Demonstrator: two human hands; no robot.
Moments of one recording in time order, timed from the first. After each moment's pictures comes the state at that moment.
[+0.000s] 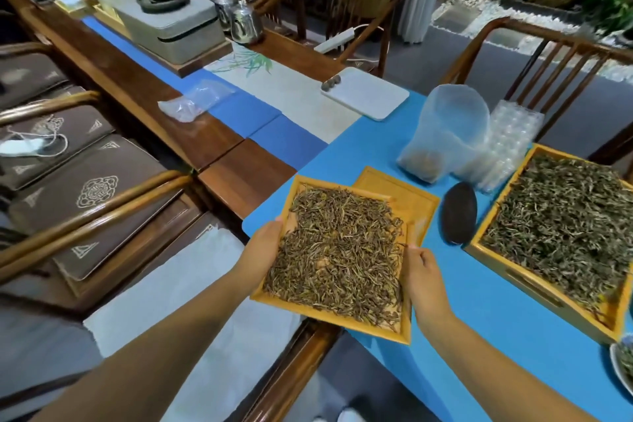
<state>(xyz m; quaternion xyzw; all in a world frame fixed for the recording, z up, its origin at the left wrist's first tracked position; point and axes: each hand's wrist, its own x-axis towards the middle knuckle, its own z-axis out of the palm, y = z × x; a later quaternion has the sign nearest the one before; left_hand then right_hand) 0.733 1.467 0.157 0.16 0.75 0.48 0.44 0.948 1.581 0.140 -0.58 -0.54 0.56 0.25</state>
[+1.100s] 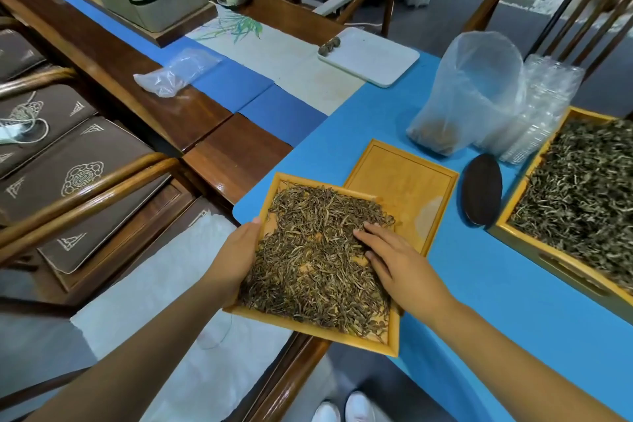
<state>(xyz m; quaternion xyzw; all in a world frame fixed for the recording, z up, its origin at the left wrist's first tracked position) 0.706 1.446 0.096 0.10 0.79 0.45 0.40 0.930 1.588 0.110 -0.26 -0.92 0.29 0.05</state>
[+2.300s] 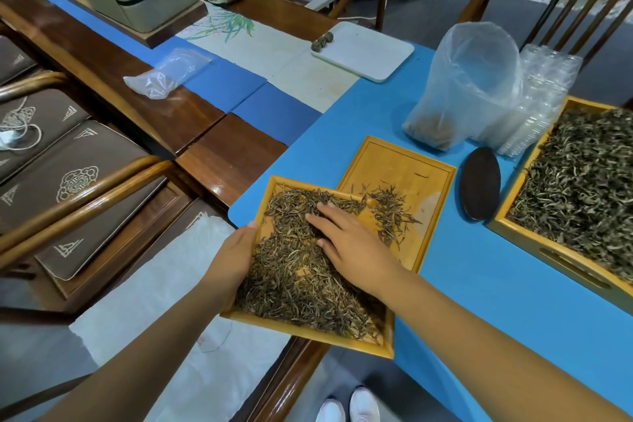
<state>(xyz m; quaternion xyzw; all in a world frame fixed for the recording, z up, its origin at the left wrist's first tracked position) 0.709 1.451 0.094 0.11 0.83 0.41 0.36 0.870 1.582 0.109 -0.19 -0.95 0.26 0.03</state>
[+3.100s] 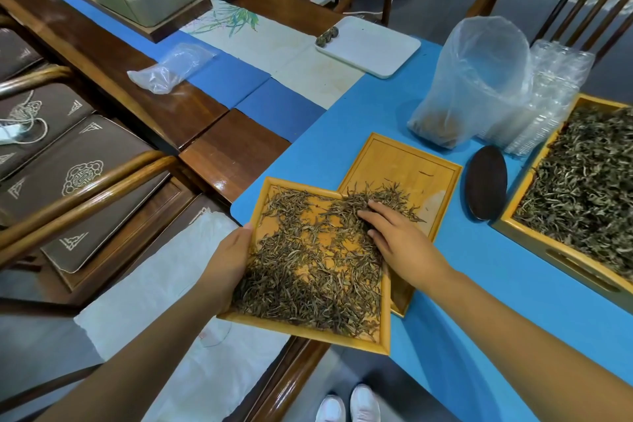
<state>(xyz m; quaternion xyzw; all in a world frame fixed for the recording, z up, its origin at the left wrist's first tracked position) 0.704 1.441 0.086 0.09 0.82 0.40 0.39 0.915 1.624 0.087 -0.27 -0.93 0.25 0.02</state>
